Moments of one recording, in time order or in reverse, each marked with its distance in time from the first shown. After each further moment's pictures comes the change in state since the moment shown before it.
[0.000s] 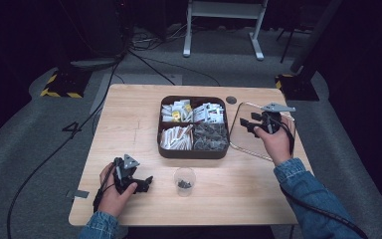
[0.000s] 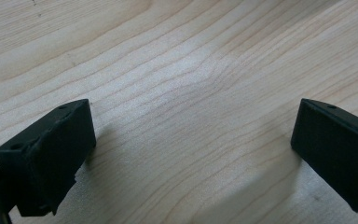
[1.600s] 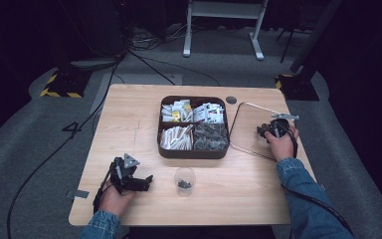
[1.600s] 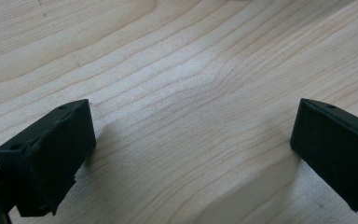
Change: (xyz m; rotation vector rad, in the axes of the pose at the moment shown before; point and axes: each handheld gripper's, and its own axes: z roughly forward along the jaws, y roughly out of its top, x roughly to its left) left arm 0.001 0.001 0.001 0.000 0.014 -0.011; right arm -0.083 -0.071 0.042 0.165 -0.235 0.123
